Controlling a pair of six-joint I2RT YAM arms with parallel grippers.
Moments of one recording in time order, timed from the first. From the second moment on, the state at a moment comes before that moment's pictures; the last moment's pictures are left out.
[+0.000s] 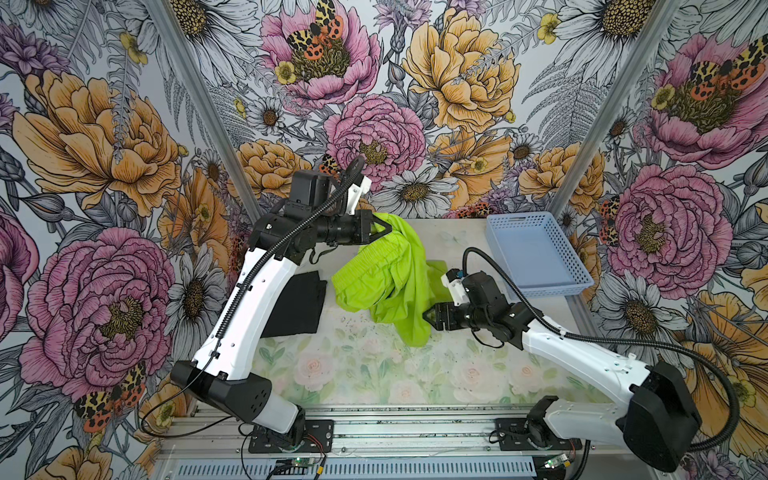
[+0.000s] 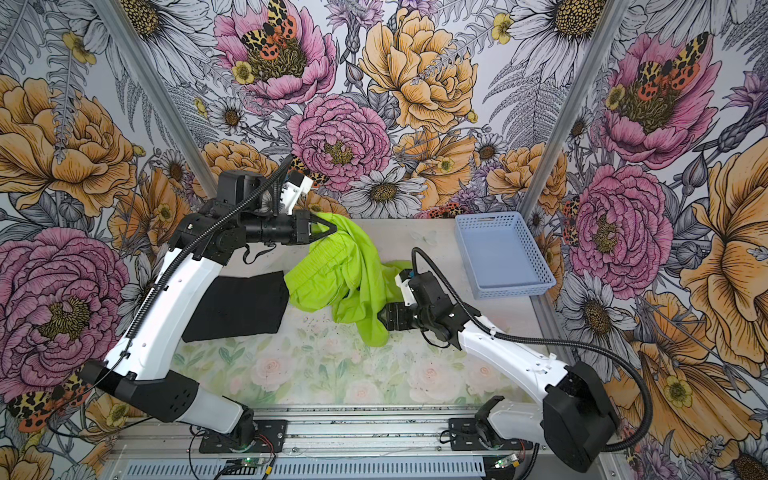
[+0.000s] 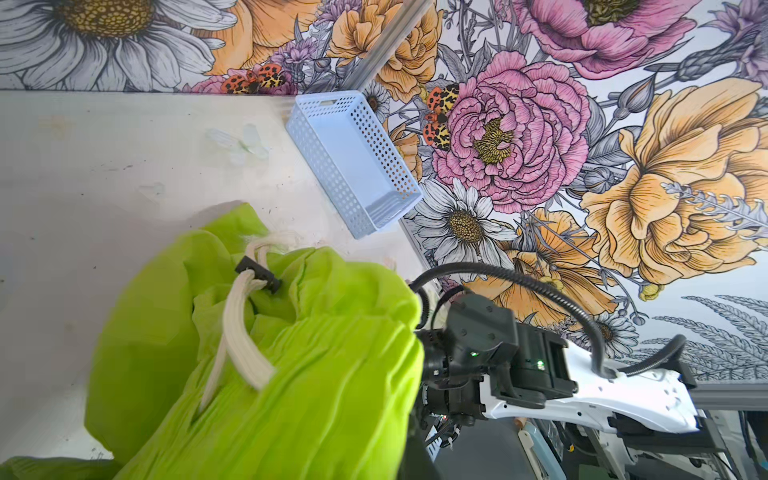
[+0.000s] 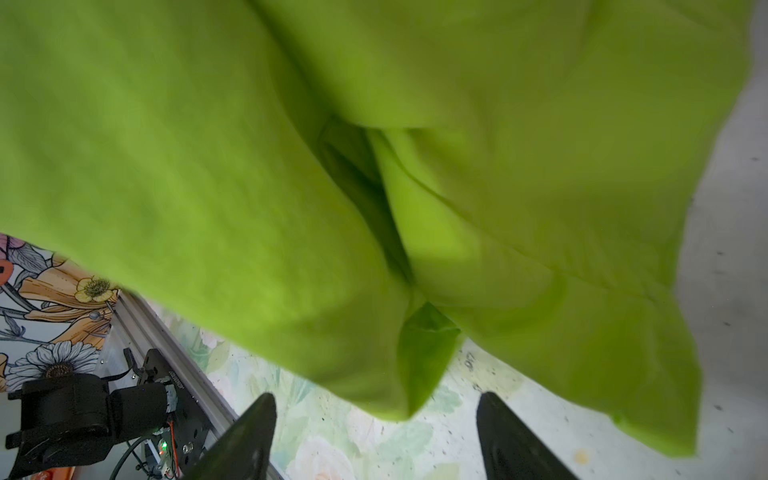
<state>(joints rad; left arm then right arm) -0.39 1.52 1.94 -0.96 0.65 -0.40 0.65 1.29 0.84 -0.34 -0.27 0.50</state>
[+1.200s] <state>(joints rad) -0.10 1.40 1.35 -0.94 0.66 -0.39 0.13 1.60 1.43 -1.06 -0.18 0.09</state>
